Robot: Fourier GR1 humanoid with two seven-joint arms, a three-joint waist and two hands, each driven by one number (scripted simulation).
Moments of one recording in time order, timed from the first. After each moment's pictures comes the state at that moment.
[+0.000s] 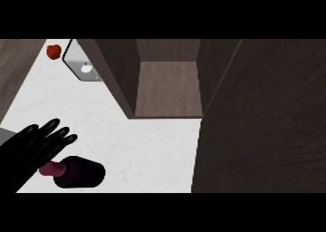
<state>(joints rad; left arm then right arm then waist) 0.10 0.44 -0.02 -2.13 0.83 -0.53 0.21 0.17 -0.04 0.18 -2.35 -0.06 0.04 0.22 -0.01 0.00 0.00</state>
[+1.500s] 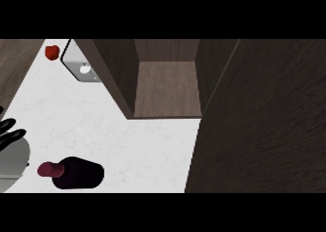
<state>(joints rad) 0.08 0.62 0.24 -2.15 1.22 -0.48 0.51 0.03 -0.06 0.51 -2.50 0.07 -0.23 0.58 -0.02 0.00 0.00</state>
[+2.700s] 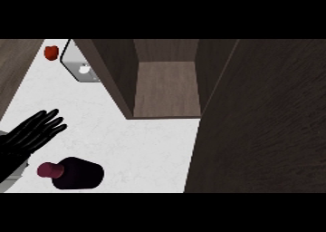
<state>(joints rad) 0.06 0.35 0.21 -1.77 0.71 -0.81 0.30 -0.09 -0.17 0.58 -2.51 0.11 -0.40 0.66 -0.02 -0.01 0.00</state>
